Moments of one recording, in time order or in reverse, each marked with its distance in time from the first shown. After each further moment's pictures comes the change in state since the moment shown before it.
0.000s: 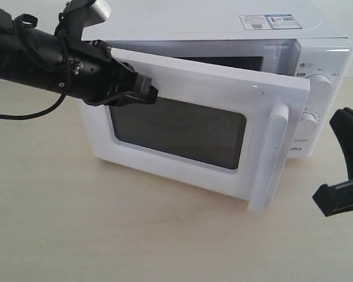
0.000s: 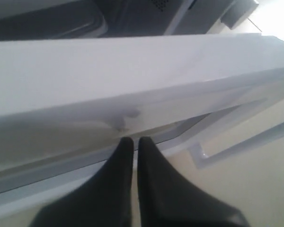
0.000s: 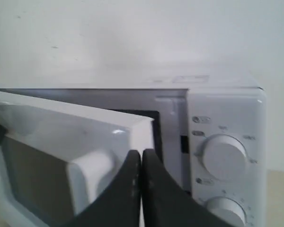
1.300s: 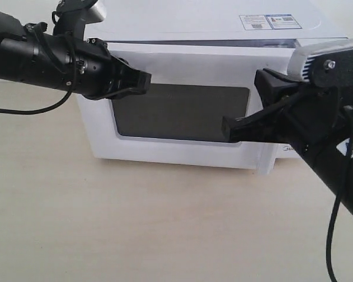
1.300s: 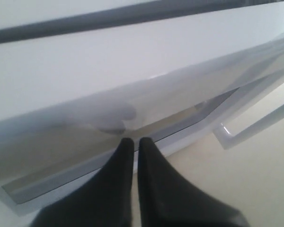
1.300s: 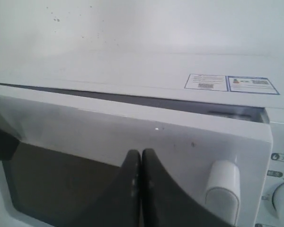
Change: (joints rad) left arm -0.002 0.041 -0.002 -0.002 -0.177 0.010; right arm 0.000 0.274 -0.403 0.148 0.216 -0.171
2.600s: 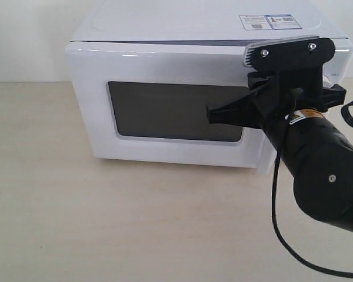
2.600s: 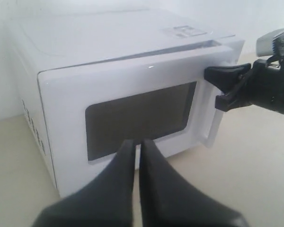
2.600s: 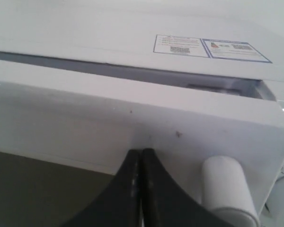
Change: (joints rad) left arm 0.000 -1.131 0.576 0.536 -0.008 -0.456; right arm -0.071 0.242 -0.192 0.183 0.030 -0.154
